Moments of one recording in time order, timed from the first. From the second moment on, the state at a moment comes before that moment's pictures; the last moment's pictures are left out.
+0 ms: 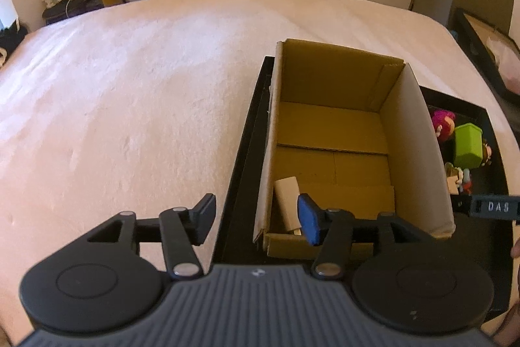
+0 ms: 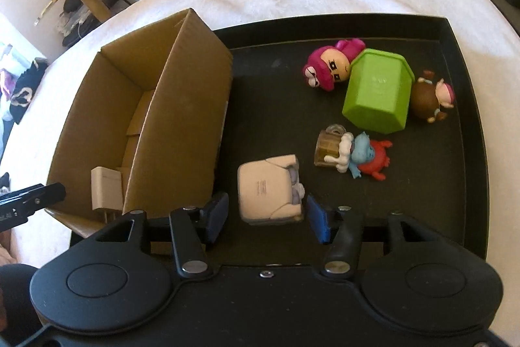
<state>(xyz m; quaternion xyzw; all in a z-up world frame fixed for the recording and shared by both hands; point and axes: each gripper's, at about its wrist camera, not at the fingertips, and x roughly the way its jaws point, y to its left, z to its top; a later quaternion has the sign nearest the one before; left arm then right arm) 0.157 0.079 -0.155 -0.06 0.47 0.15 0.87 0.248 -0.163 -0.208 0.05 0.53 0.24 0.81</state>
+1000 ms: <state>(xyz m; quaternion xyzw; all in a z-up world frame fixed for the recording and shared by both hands) 0.169 0.069 -0.144 -0.01 0.48 0.13 0.87 0.248 -0.161 -0.170 0.04 0.47 0.26 0.84</state>
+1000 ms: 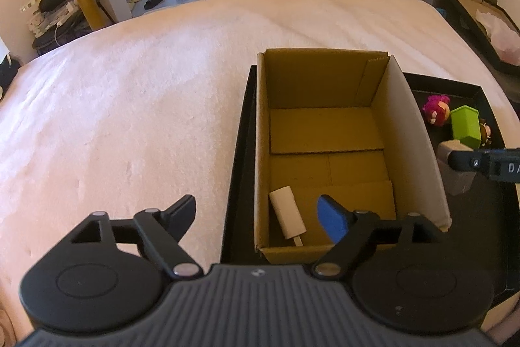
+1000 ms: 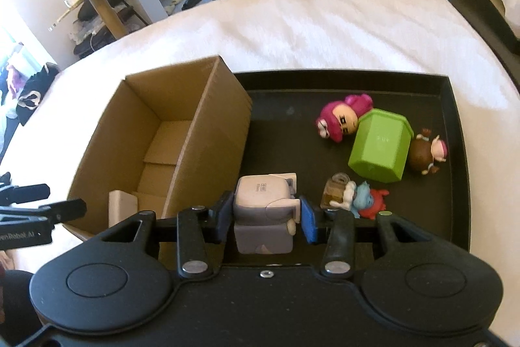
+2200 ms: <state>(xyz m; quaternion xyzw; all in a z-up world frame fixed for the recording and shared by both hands) 0.158 0.105 -0.159 -0.08 0.45 0.11 0.88 0.252 -0.069 -0.132 0.03 0.42 0.31 0.85</state>
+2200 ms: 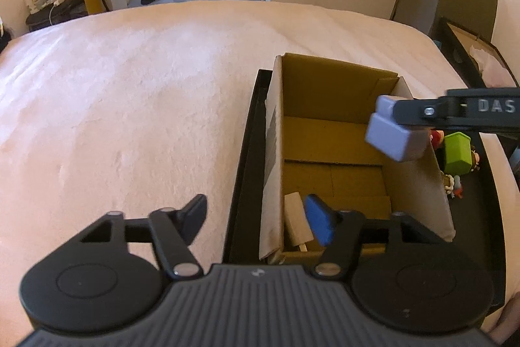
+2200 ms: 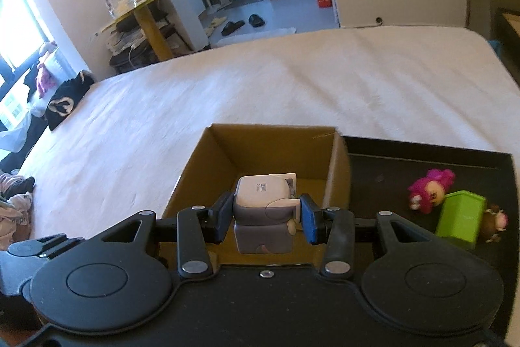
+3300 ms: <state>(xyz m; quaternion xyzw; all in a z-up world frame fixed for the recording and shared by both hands) 0.156 0.115 -0.160 -0.12 0.43 0.08 0.89 0.240 -0.037 -0.147 0.06 0.48 0.32 0.81</state>
